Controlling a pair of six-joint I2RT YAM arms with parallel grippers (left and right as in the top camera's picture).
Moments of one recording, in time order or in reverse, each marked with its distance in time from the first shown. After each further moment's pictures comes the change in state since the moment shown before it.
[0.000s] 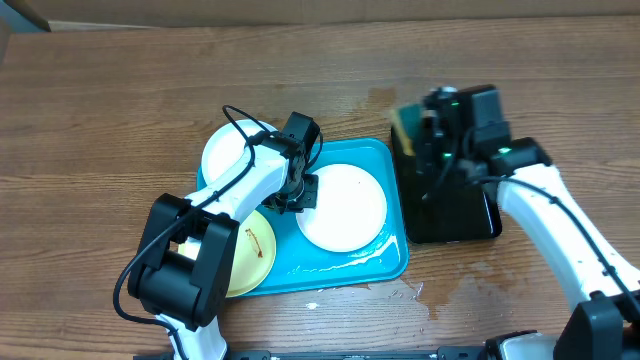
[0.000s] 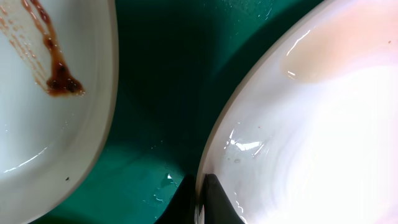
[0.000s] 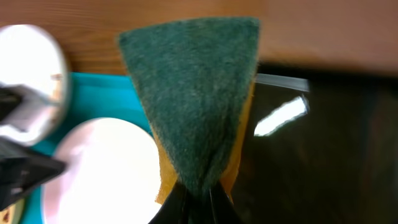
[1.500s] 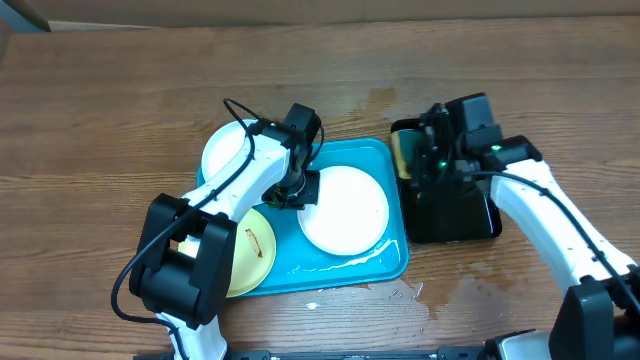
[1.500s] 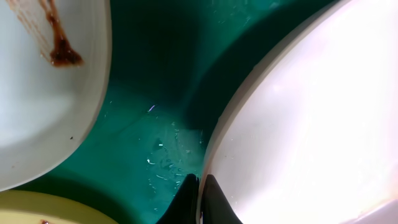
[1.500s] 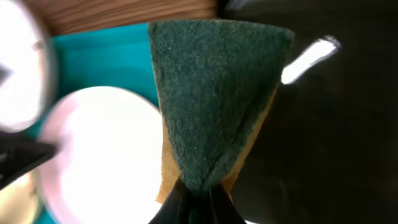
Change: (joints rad) left arm 0.000 0.006 0.108 -0.154 0.043 0.000; right arm -0.002 0.048 -0.008 -0.126 -0.054 0.111
